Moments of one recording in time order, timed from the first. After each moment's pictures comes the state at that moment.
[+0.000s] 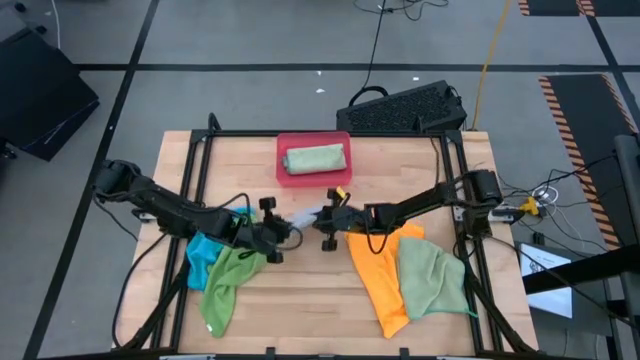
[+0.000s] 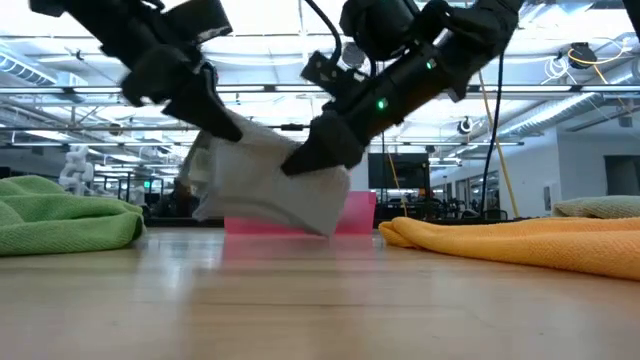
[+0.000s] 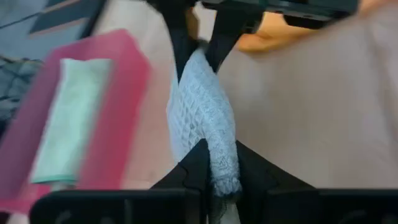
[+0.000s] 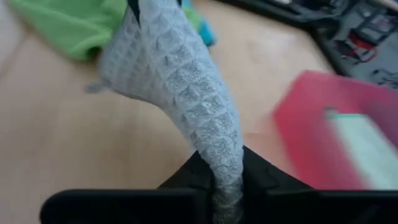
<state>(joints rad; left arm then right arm) -0.30 1.39 0.77 -0.21 -0.56 -0.07 0.07 1.88 0.98 0.36 0.33 -0.20</state>
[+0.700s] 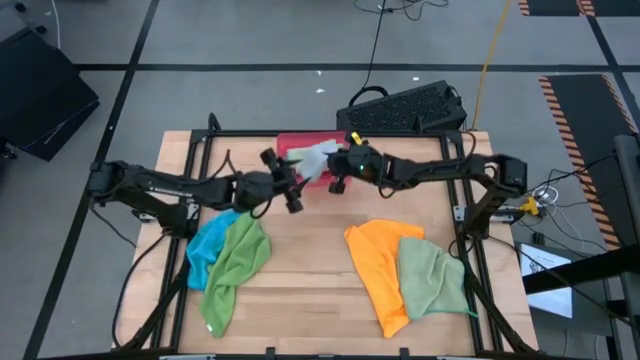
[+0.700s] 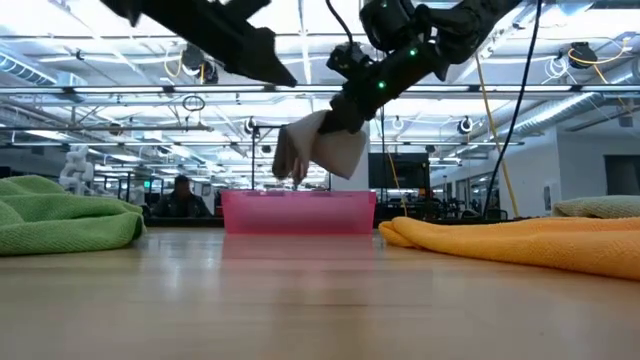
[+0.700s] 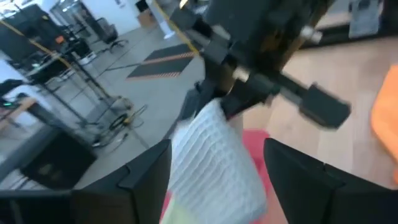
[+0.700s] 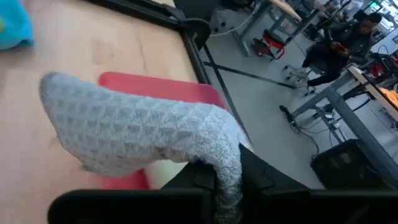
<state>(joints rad) 0.04 1.34 0.83 0.18 -0.58 0.25 -0.26 1.67 1.02 0.25 0.31 -0.43</state>
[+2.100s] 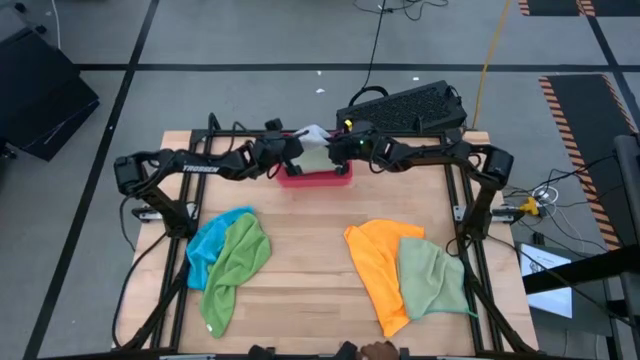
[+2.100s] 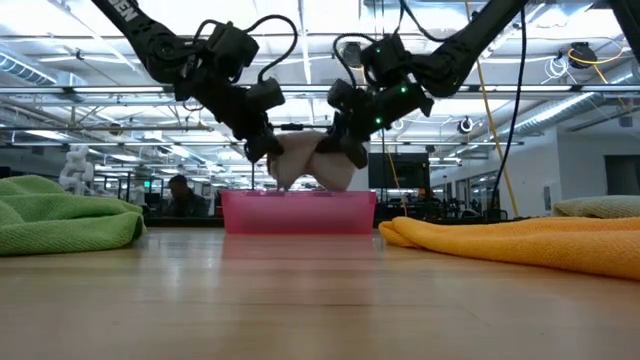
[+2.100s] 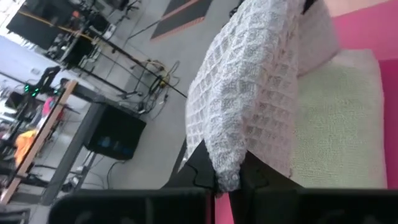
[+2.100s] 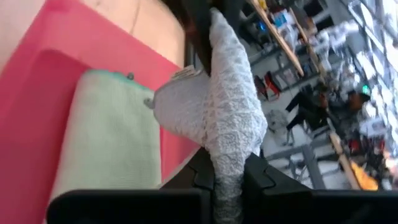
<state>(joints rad) 0.46 1.58 0.83 0.30 -0.39 0.62 -0.47 1.80 1.05 0.40 0.02 -0.90</state>
